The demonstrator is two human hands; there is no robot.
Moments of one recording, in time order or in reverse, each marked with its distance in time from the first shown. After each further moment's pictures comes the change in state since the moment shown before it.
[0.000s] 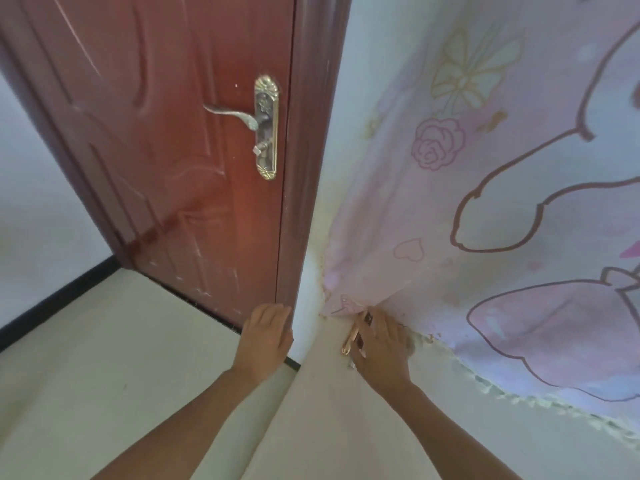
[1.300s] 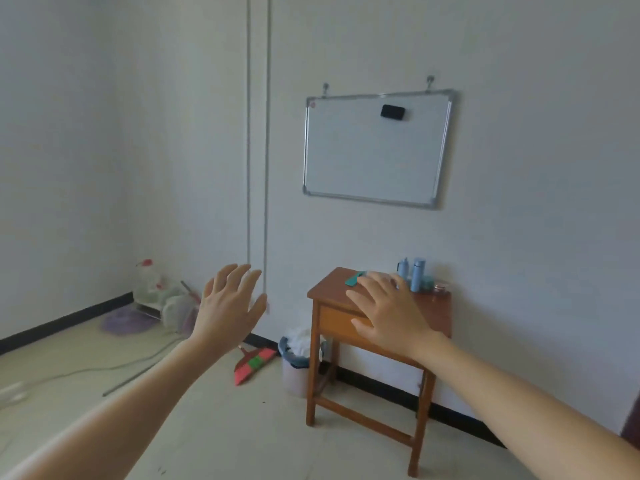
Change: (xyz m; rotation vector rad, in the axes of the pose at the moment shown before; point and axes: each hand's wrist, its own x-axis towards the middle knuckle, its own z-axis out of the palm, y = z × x) left_hand -0.686 0.144 -0.487 0.974 0.800 -1.301; right_hand -0.310 -0.591 -0.298 0.659 0.787 -1.768
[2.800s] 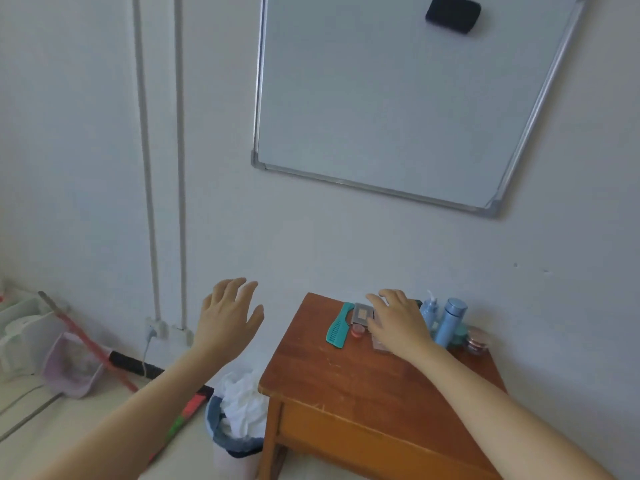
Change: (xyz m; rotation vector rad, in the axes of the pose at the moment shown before) left_hand 0.465 -0.133 0.446 -0.165 -0.228 -0.034; right_hand 0.202 0.221 0.524 0.155 -0.699 0.514
